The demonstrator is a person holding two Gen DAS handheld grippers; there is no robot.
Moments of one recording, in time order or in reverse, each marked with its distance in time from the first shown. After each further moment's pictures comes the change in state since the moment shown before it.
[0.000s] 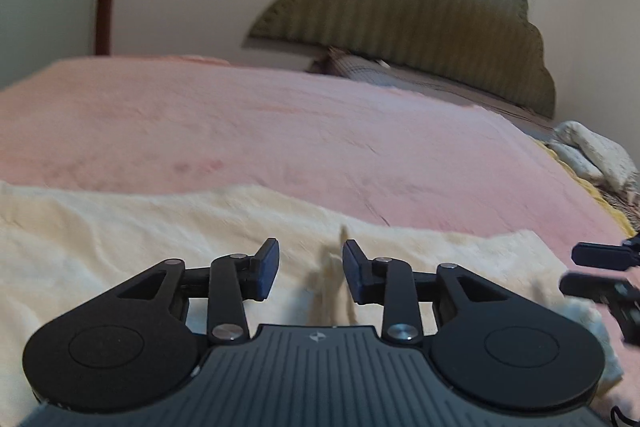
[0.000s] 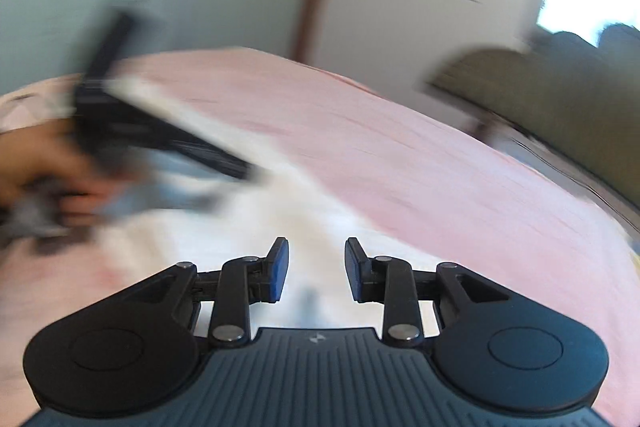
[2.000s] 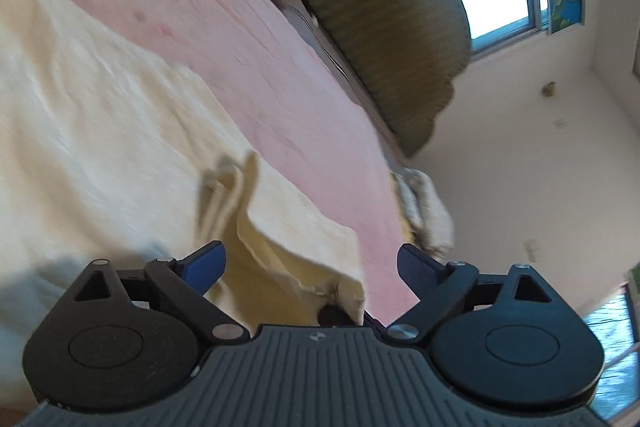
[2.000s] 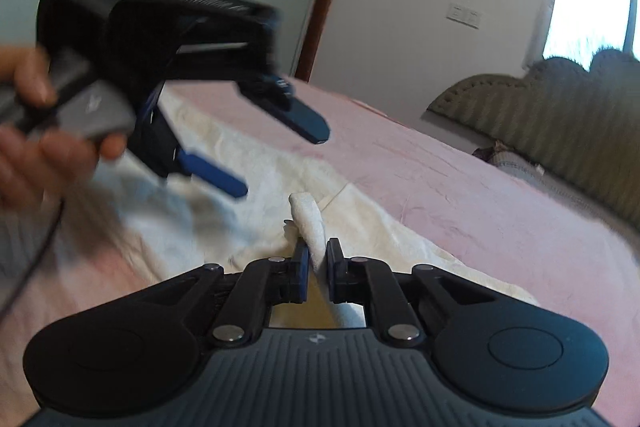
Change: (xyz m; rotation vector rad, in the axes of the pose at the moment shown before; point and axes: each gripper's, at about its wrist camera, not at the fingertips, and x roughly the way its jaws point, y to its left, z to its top) left arm -0.021 0.076 -0.004 -0.601 0.279 -0.614; right arm 0.018 0.105 -0.013 -0.010 -0.142 0.026
